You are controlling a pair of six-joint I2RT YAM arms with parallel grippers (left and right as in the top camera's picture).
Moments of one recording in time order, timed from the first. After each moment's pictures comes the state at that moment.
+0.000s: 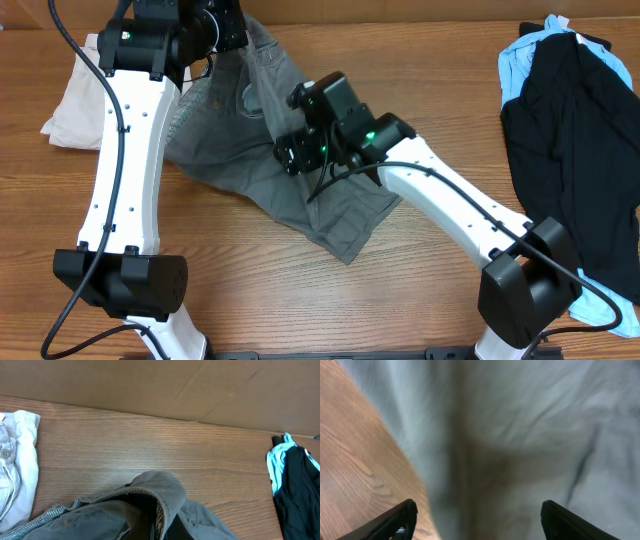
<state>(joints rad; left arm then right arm) -0.12 1.90 2.14 -0.95 0.20 -0.32 0.66 1.86 1.53 -0.59 -0.24 0.25</state>
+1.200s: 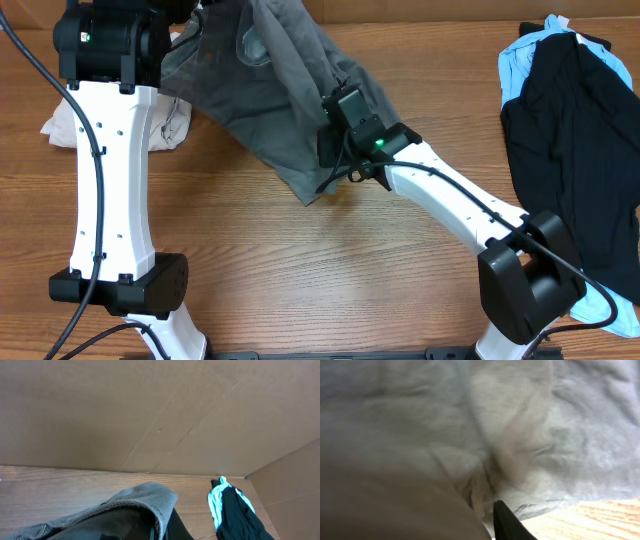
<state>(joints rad) -0.12 1.91 2.45 -0.92 0.30 -0.44 0.59 1.86 1.39 -0.51 0.01 0.46</state>
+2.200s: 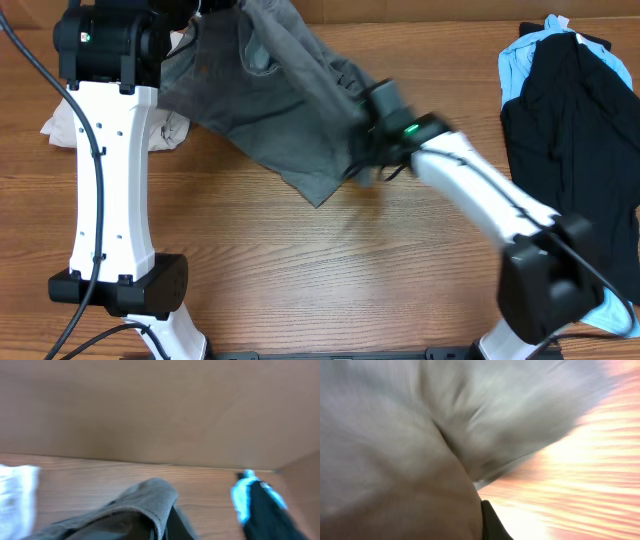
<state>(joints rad) -0.11 1.90 2.45 -1.01 0.19 -0.35 0.41 1.80 1.43 -0.74 -0.05 0.43</state>
